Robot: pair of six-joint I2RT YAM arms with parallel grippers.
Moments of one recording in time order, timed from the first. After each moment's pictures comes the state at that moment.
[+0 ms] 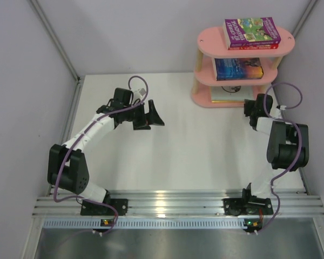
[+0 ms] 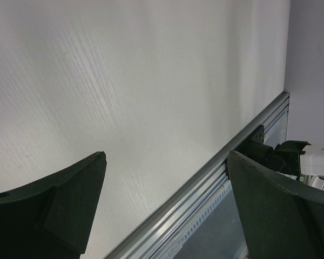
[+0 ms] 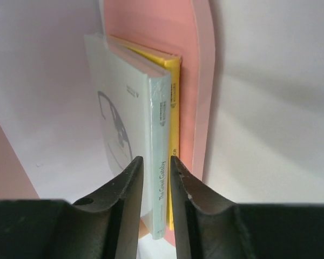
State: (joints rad) left arm -0.33 1.52 1.17 -0.47 0.61 -0.50; right arm -0.14 1.76 0.91 0.33 0.14 1.51
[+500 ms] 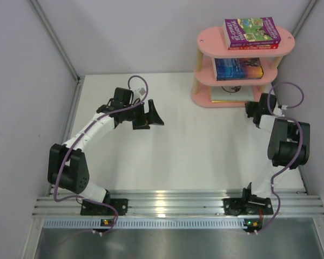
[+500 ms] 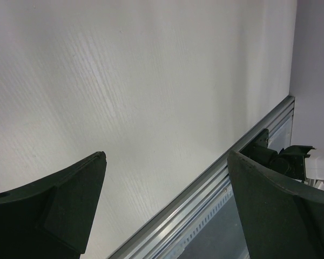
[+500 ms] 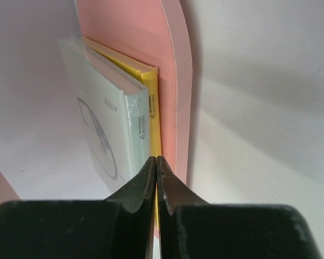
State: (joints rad) left arm -0.33 1.52 1.17 -0.47 0.58 -0.50; right arm -0.21 1.79 0.96 0.24 0.03 1.47
